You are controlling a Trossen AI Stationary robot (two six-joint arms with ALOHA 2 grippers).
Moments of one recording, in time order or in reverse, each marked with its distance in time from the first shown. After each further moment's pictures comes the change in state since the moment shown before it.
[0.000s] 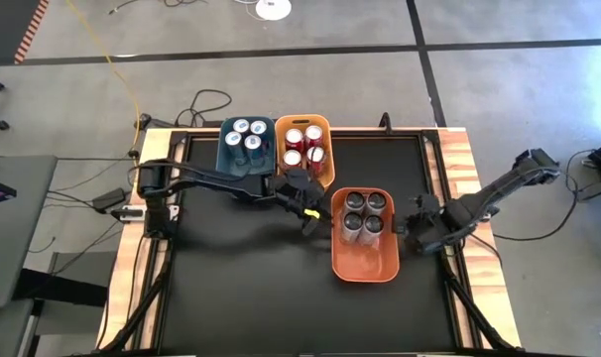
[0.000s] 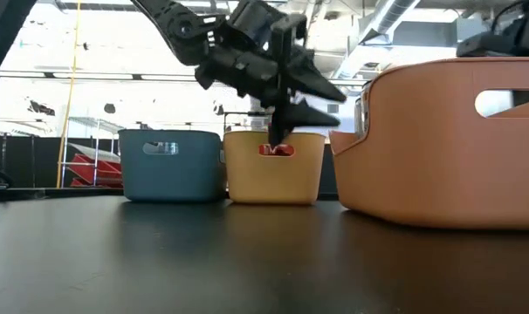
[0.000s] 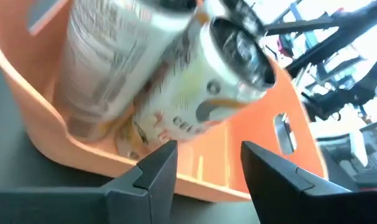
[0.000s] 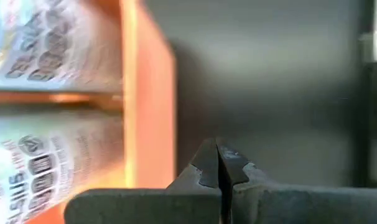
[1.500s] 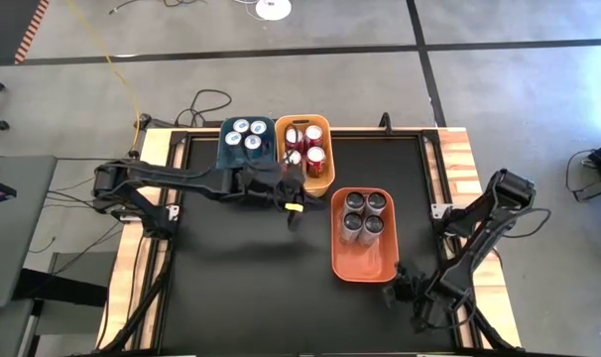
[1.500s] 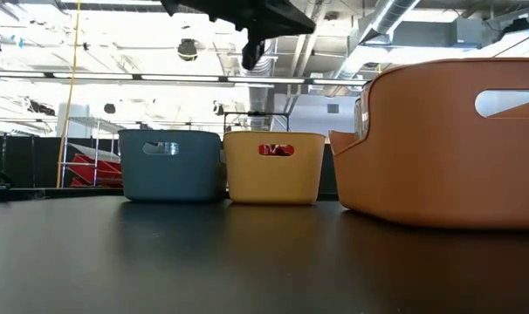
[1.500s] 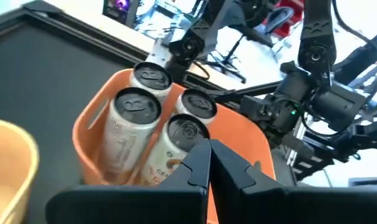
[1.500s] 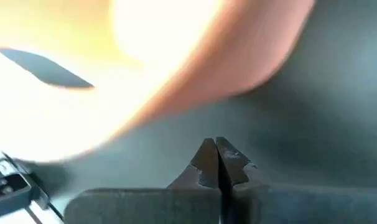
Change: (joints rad) left arm -0.078 -0.329 -0.002 -0.175 -0.313 0.055; right arm 0.506 0.516 0.007 0.670 0.210 0.100
